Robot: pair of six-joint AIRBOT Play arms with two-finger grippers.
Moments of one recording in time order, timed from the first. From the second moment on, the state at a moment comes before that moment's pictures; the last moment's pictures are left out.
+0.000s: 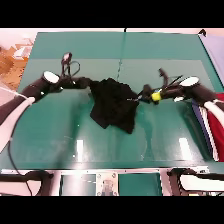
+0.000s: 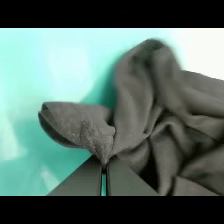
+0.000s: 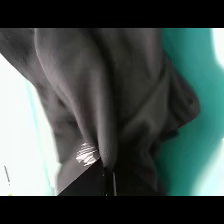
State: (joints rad) left arm -0.20 -1.52 1.17 0.72 -0.56 -1.06; right arm -0.02 -1.43 1.04 -0.60 1.10 1.33
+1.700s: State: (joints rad) left arm -0.20 -1.27 1.20 1.36 -0.86 -1.40; right arm -0.09 -1.21 0.97 -0.73 0.96 1.20
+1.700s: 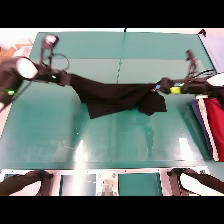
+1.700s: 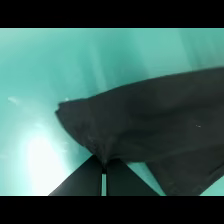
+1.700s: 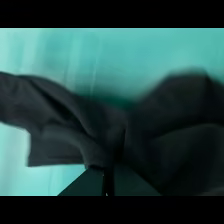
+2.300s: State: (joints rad) left arm -0.20 -1.44 1.14 1.28 -0.83 -1.36; right arm -0.35 -1.32 1.10 -0.74 1.25 1.23
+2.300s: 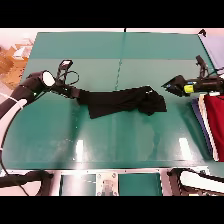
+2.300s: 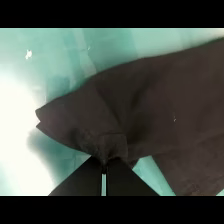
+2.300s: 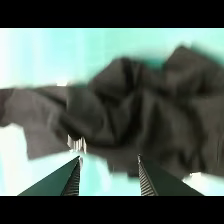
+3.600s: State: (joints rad) left arm -0.20 -1.45 1.15 1.28 -0.87 -1.32; right arm 0.12 -1.24 0.54 -0.44 0.39 1.23
